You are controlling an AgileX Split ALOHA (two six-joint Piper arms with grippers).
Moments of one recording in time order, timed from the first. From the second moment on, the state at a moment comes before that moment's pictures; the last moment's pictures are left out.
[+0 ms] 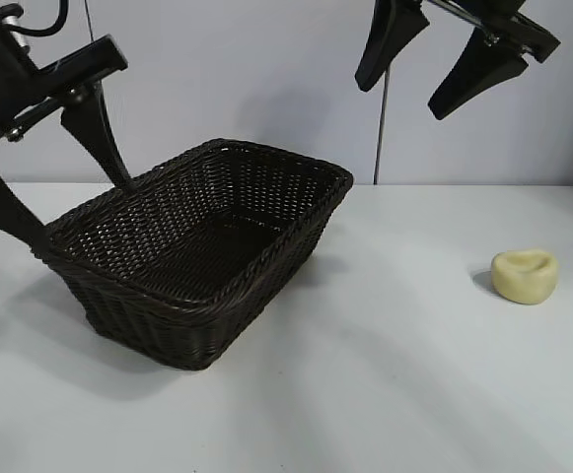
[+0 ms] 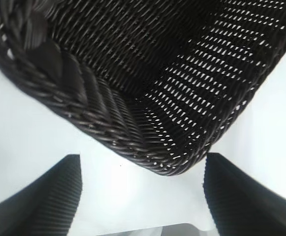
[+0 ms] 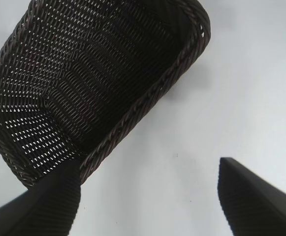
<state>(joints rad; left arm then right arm) -0.30 1.62 -0.96 -0.49 0.72 -0.45 0.22 1.78 -1.60 0.38 1.07 -0.12</state>
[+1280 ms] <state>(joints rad) -0.45 1.62 -0.93 -0.22 0.54 -1.09 0.22 1.78 -1.60 0.38 1.07 -0.12</state>
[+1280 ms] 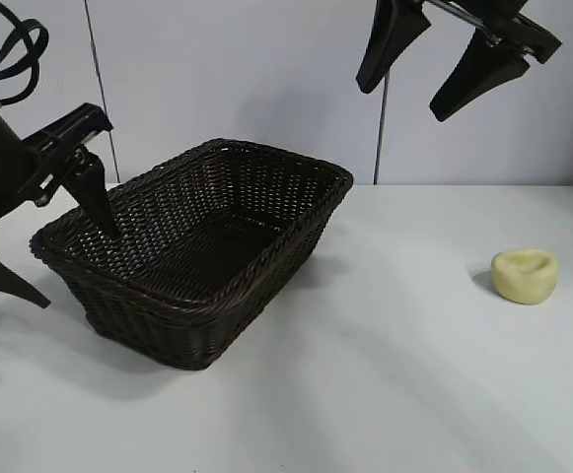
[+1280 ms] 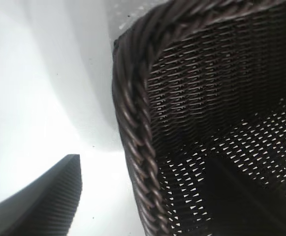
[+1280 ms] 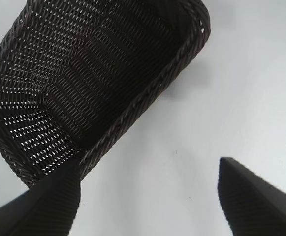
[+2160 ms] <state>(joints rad) -0.46 1.80 -0.93 -0.07 0.34 -1.23 0.22 1.78 -1.60 0.38 1.07 -0.12</state>
